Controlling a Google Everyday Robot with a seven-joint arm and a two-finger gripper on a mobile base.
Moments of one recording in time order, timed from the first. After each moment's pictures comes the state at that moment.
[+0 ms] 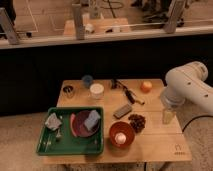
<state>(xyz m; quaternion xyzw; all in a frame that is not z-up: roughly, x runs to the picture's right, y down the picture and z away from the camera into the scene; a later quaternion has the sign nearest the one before) 0.285 0.106 0.684 -0.28 0.02 0.02 0.96</state>
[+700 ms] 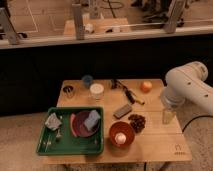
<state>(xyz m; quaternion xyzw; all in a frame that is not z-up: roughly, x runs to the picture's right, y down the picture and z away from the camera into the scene) 0.285 0.106 0.684 -0.28 0.02 0.02 0.96</state>
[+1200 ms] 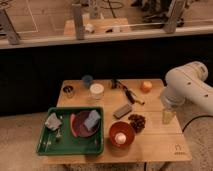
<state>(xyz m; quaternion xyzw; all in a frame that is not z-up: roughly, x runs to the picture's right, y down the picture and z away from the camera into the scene) 0.285 0.106 0.684 -0.28 0.02 0.02 0.96</state>
